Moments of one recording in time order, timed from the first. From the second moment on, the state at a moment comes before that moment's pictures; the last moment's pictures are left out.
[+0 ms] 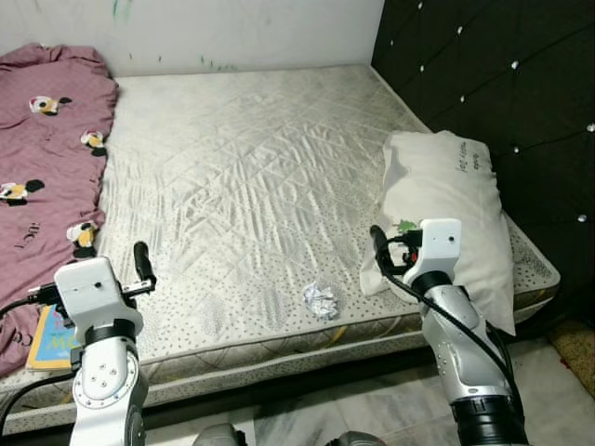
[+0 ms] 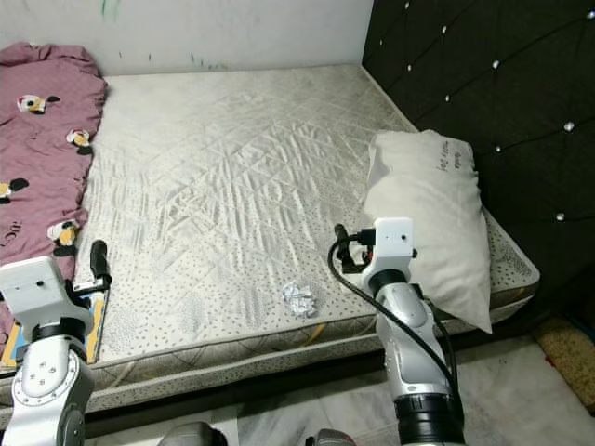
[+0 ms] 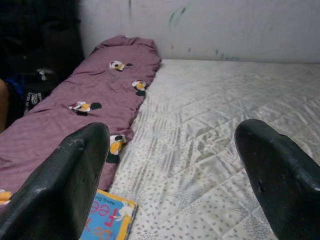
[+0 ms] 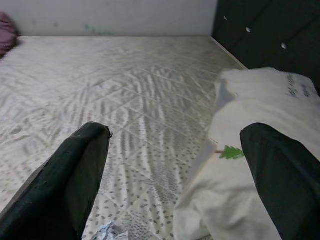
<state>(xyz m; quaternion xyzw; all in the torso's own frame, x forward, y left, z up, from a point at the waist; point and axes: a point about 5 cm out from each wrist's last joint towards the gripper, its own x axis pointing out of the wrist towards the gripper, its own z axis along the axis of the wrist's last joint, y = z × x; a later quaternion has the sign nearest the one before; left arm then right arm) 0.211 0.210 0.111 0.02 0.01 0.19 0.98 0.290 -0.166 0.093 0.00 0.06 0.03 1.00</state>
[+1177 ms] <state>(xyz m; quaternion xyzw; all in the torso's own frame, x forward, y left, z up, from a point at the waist) 0.197 0.187 0.095 0.00 0.07 0.06 1.00 0.293 -0.162 0.095 0.02 0.04 0.03 1.00</state>
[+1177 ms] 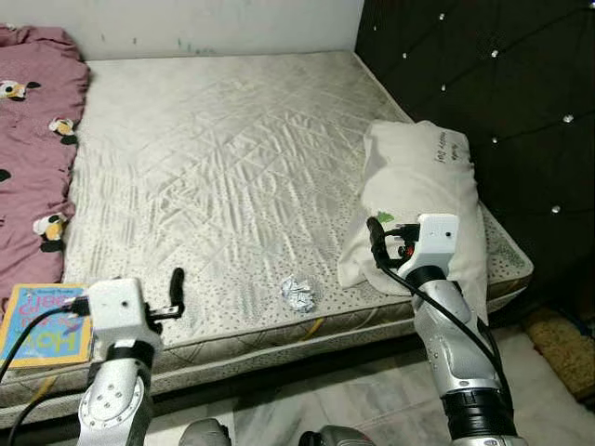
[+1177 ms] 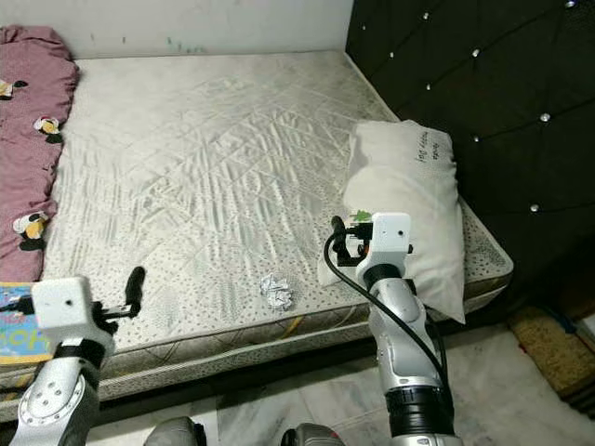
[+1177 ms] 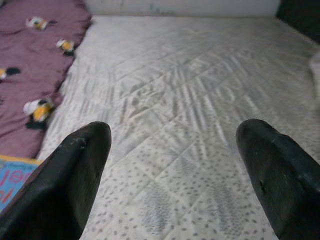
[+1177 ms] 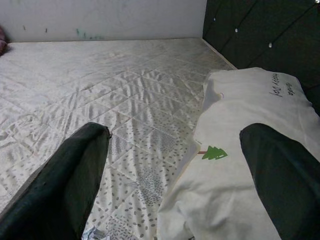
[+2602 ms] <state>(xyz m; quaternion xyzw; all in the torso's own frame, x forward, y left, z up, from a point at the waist) 0.208 0.178 0.113 0.02 0.01 0.02 1.00 0.294 -0.167 0.098 0.01 0.04 0.04 1.00</state>
